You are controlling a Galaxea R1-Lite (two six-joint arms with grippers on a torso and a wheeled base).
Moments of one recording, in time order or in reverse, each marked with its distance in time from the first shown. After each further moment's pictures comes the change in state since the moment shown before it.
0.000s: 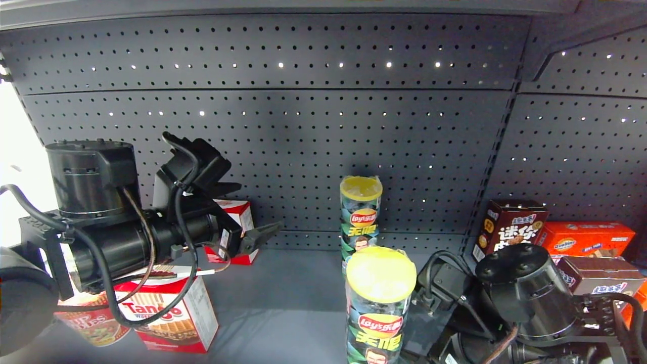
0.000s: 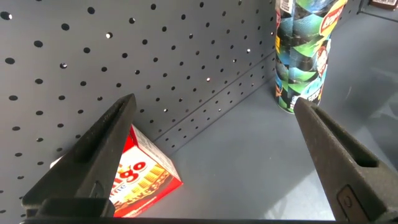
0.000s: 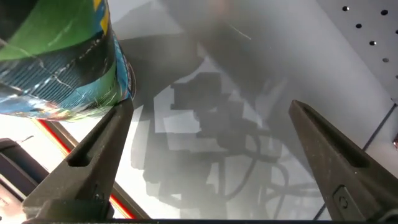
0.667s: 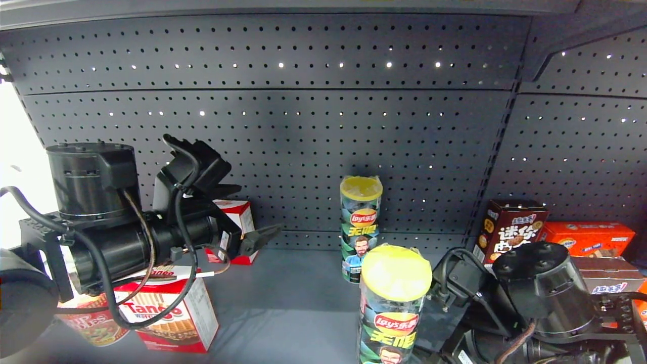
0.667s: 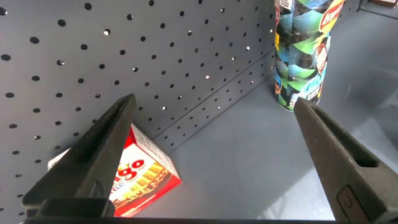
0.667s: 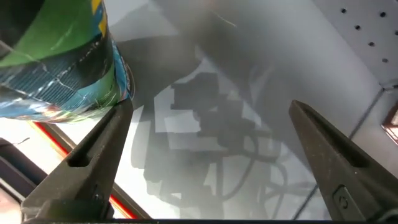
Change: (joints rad) left arm -0.001 -0.001 0.007 0.000 0.001 0.000; right arm -0.039 -0.037 0.030 0.001 0.000 -0.001
